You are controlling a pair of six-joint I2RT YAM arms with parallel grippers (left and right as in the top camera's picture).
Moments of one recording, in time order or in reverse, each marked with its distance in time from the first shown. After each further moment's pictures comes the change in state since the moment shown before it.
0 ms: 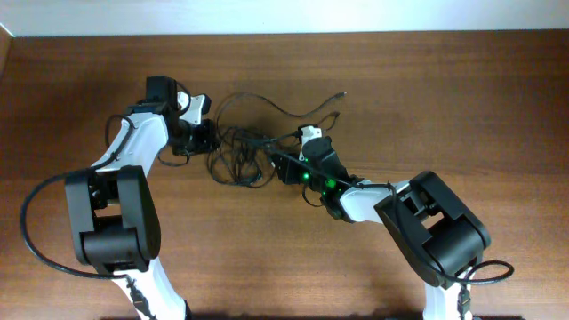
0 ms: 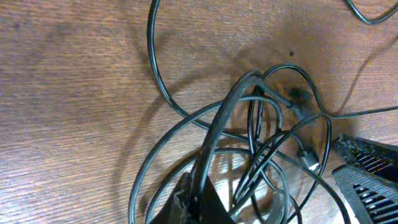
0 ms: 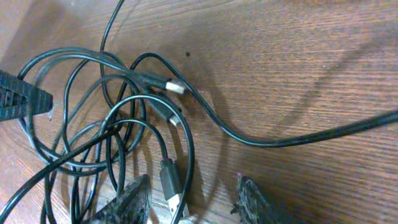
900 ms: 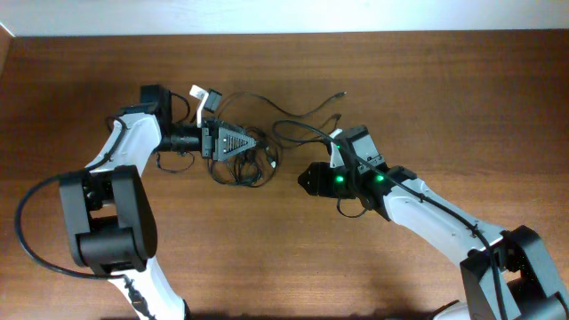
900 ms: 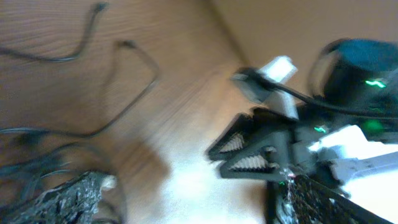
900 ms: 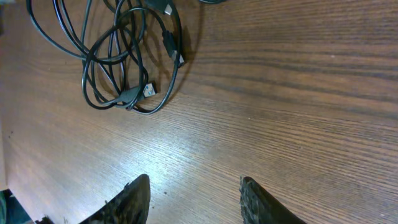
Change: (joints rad) left arm 0.039 0.000 0.001 -0.174 0.845 0.579; right arm -0.117 -0.413 0.000 -0.777 -0.259 0.031
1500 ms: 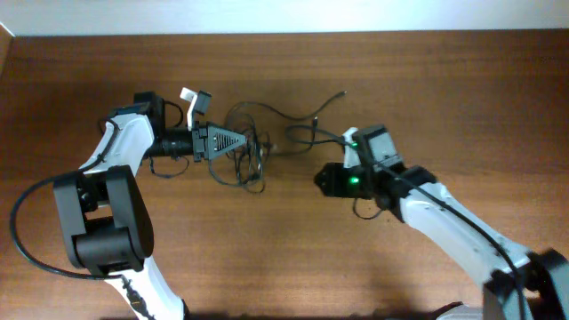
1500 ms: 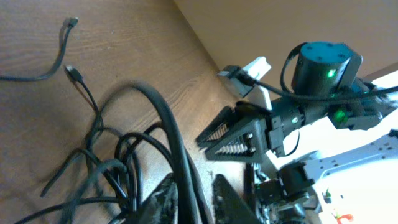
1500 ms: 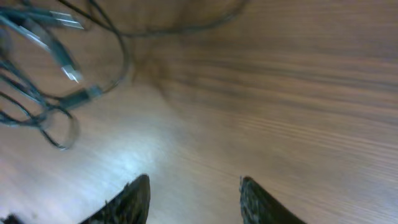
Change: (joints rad) left arm 0.035 0.000 0.001 -0.170 0.124 0.169; right arm -0.040 -0.087 0.000 -0.108 0.047 -0.119
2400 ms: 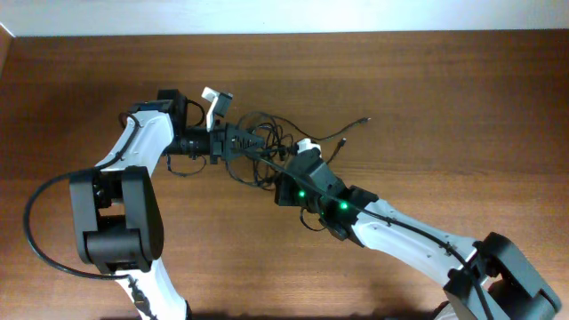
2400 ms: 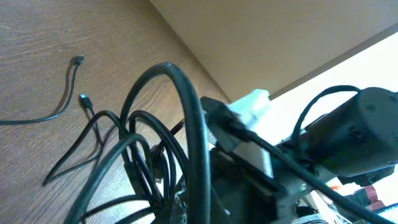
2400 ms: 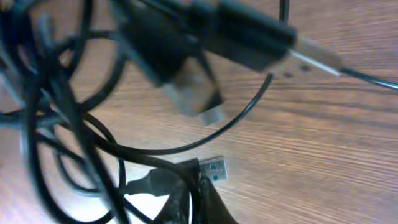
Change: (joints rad) left arm -0.104 0.000 0.015 -0.033 0.046 0.086; right arm 0.309 0.098 -0.002 0.309 0.305 0.303
